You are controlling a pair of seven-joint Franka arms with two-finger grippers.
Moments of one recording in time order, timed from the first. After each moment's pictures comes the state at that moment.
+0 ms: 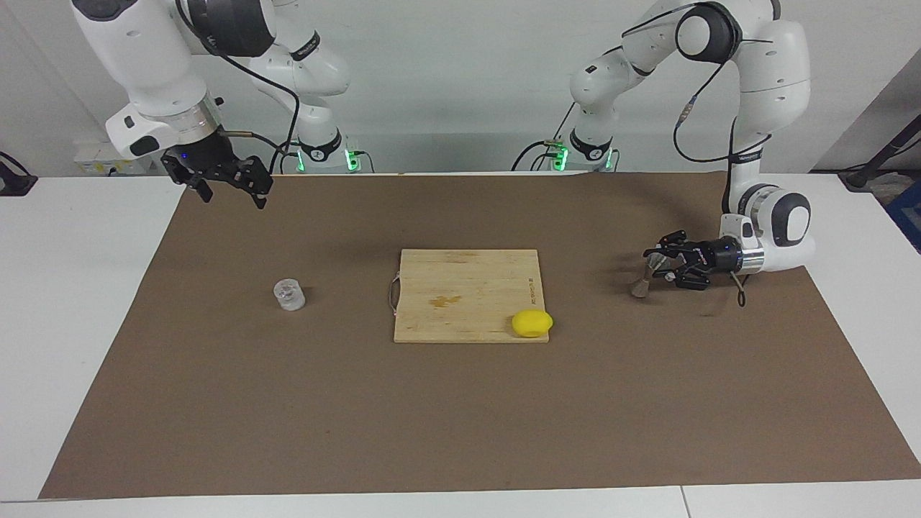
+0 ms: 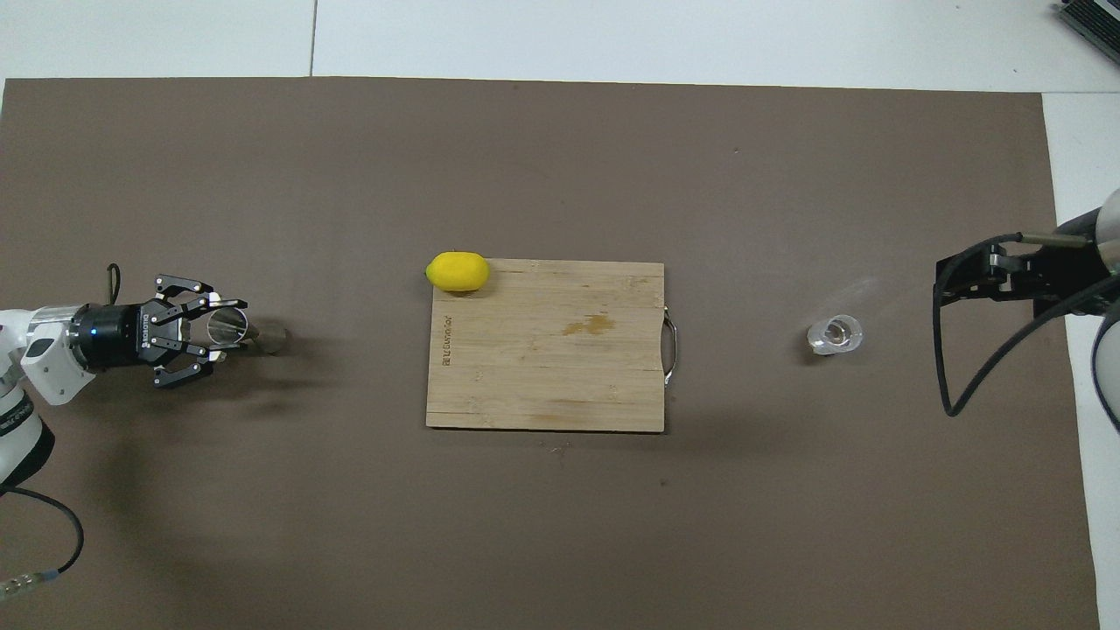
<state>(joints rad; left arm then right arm) 0.50 0.49 -0.10 -1.97 -1.23 1.36 2.48 -0.06 -0.01 0.08 -1.63 -0.02 1.56 0.19</state>
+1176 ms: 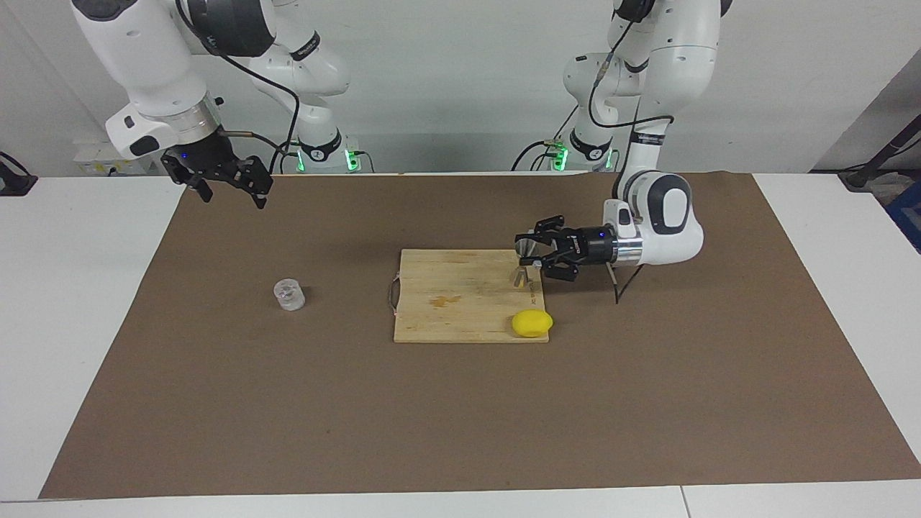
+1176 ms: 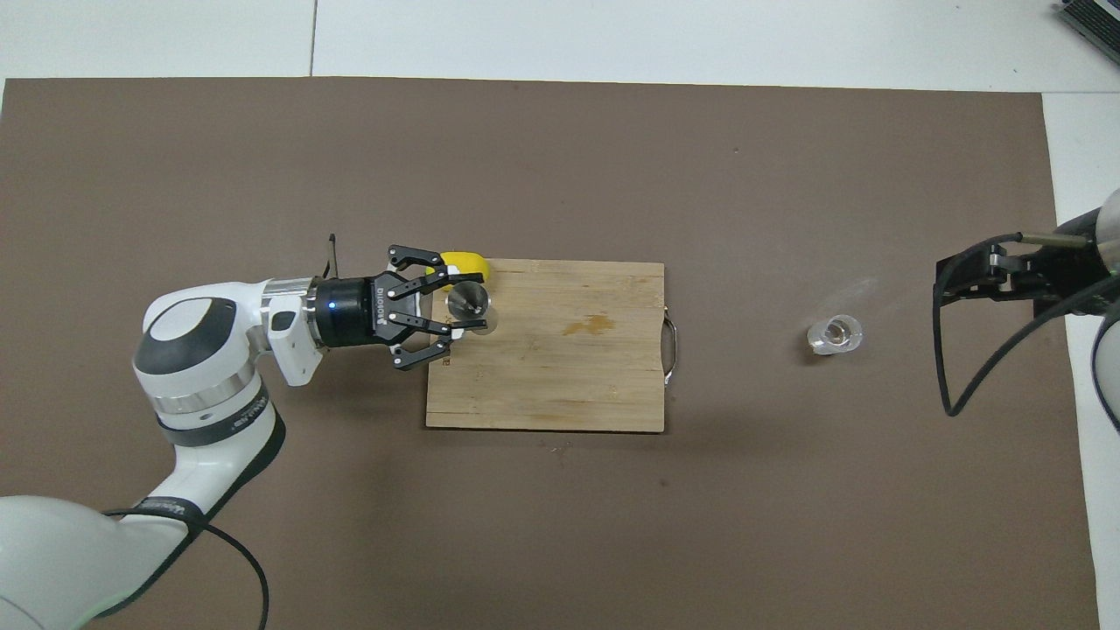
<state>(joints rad) -0.11 0.27 -0.11 -2.13 -1.77 1.74 2.40 -0.06 -0.01 0.08 -1.63 -0.02 1.56 0.19</state>
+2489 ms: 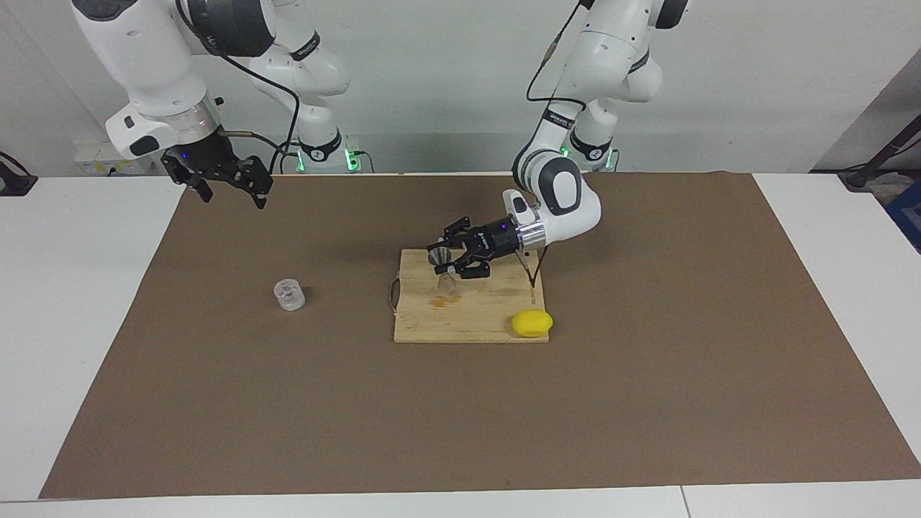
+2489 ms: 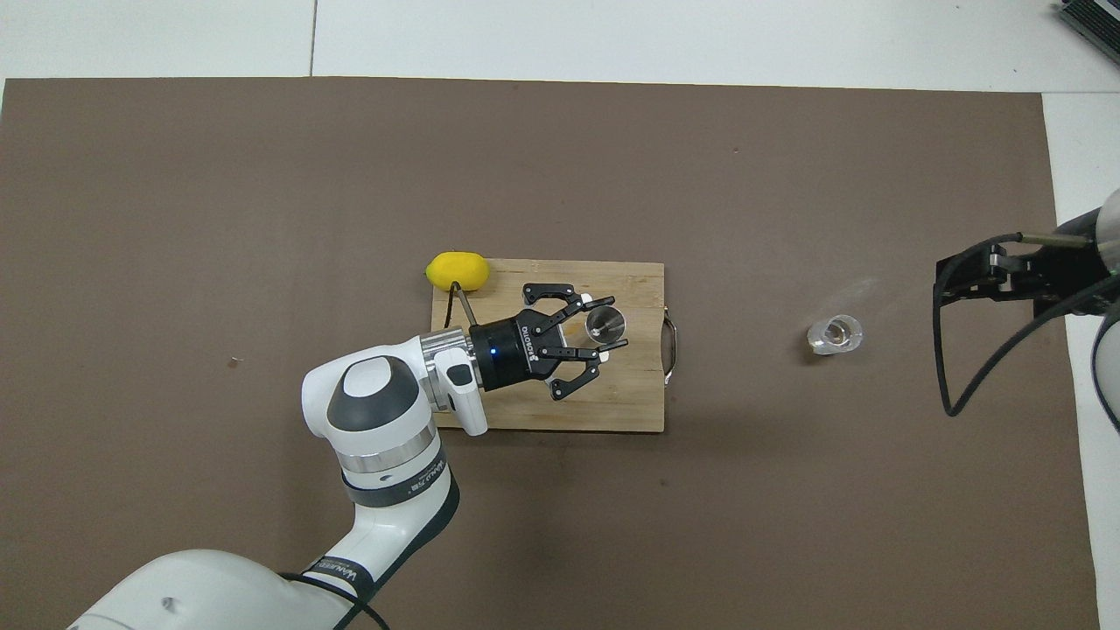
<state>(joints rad) -0.48 0.28 -0.11 -2.13 -2.14 2.18 2.55 -0.06 -0.01 0.08 -1.63 -0.02 1.56 0.19</state>
